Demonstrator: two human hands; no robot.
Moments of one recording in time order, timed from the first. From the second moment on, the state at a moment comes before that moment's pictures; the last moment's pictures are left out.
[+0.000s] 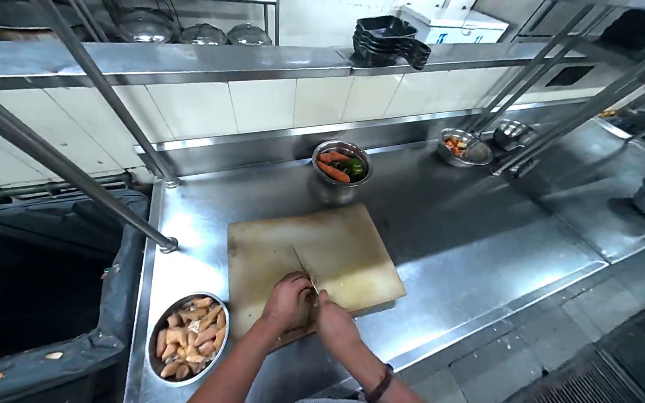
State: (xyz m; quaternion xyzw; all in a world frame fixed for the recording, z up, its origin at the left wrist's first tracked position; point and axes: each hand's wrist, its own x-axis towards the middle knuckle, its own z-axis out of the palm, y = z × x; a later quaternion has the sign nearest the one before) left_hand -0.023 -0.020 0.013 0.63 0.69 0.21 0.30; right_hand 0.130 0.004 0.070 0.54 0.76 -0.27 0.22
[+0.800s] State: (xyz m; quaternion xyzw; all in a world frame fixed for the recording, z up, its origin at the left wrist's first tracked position) left_hand -0.002 -0.061 0.025 0.66 0.71 0.22 0.05; right_hand 0.134 -0.001 0.090 0.52 0.80 -0.24 0.17
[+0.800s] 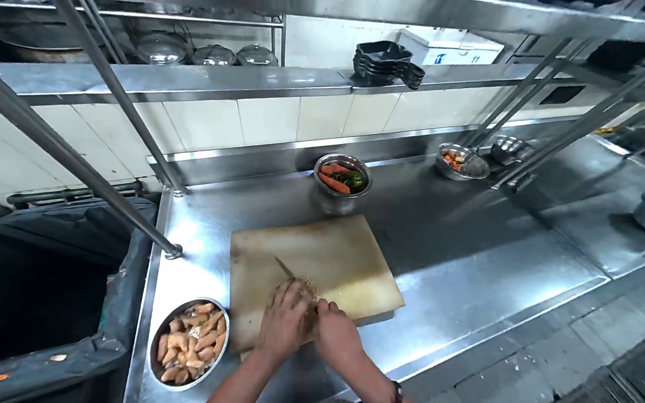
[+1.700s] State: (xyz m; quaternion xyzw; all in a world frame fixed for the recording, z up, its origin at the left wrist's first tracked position) left_hand -0.029 -0.050 0.005 0.58 0.74 0.28 0.16; right_hand 0.288 -0.025 0.120 0.48 0.81 -0.33 0.03
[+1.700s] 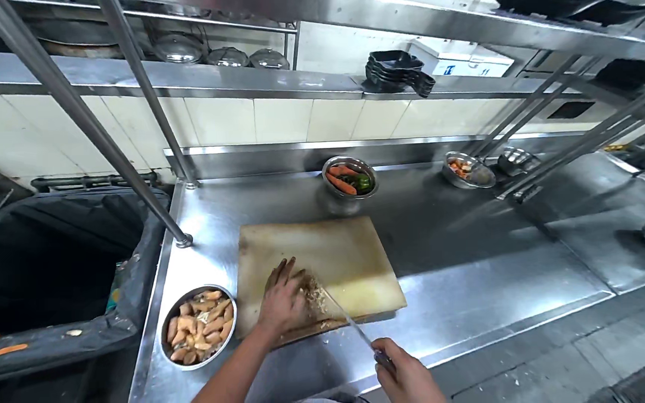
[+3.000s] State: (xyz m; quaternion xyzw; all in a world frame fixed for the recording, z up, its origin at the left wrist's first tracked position) left_hand -0.037 -0.003 0.031 0.65 0.69 0.09 0.30; right_hand 0.161 0.033 0.094 0.50 0.82 -0.23 0.15
